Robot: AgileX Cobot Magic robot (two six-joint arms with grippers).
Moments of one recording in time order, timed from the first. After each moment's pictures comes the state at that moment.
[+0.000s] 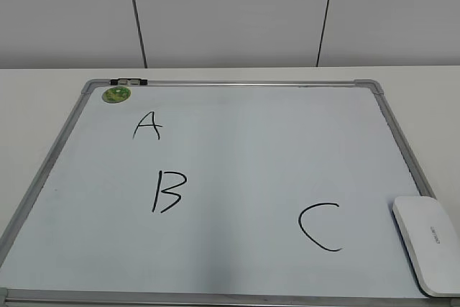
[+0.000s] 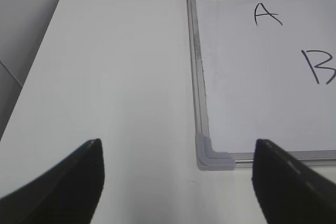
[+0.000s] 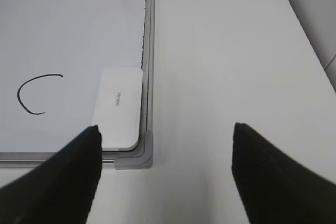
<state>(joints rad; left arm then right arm) 0.01 0.01 -0.51 0.00 1.11 0.04 -0.08 -0.02 -0.50 0.00 1.14 -0.10</state>
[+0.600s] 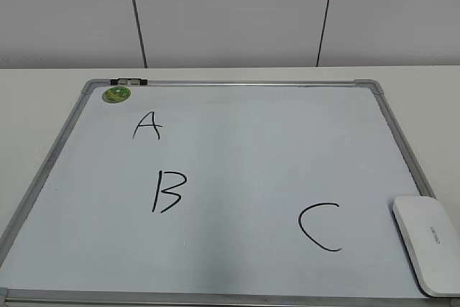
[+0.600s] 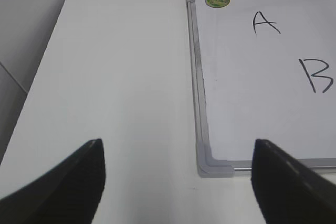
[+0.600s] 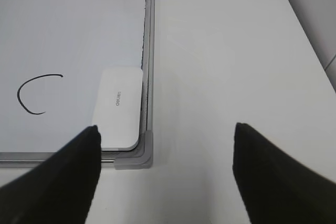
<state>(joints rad) 0.01 0.05 -0.56 0.00 1.11 0.04 -0.08 -0.02 -0.50 0.00 1.14 -0.10</state>
